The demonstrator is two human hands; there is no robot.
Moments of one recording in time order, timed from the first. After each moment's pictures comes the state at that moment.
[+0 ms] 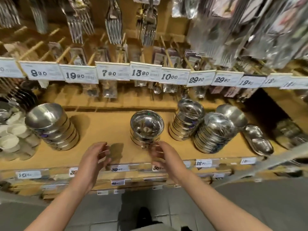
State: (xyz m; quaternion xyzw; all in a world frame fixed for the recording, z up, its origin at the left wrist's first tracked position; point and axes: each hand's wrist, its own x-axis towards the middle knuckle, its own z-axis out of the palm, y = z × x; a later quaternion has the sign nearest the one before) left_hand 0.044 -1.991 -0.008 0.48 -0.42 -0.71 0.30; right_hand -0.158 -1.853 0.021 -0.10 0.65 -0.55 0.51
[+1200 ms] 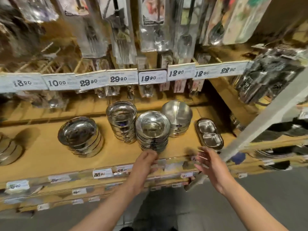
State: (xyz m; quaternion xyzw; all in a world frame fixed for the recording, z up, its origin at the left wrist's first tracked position) left_hand -0.273 -1.746 -0.004 0.44 -0.52 -0.73 0.12; right_hand -0.451 -1.592 0.003 0.06 0.63 -0.67 0.39
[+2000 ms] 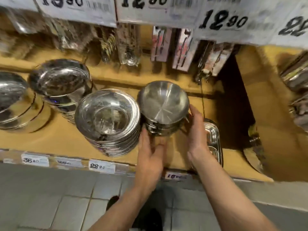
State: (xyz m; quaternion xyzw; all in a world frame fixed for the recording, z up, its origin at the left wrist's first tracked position) left_hand -0.462 -1.712 -0.090 0.47 -0.55 -0.60 0.33; right_hand -0.603 -1.716 -0.070 -0.07 0.64 -0.63 0.43
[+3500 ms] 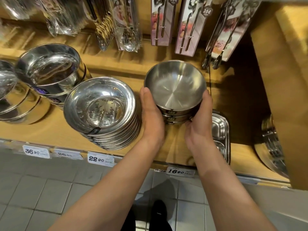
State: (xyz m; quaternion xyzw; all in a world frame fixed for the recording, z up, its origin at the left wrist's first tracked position) left_hand -0.530 -1.785 -0.091 0.44 -0.37 -0.69 0.45; right_hand -0.604 -1.731 -0.060 -0.05 0.58 -0.71 0.39
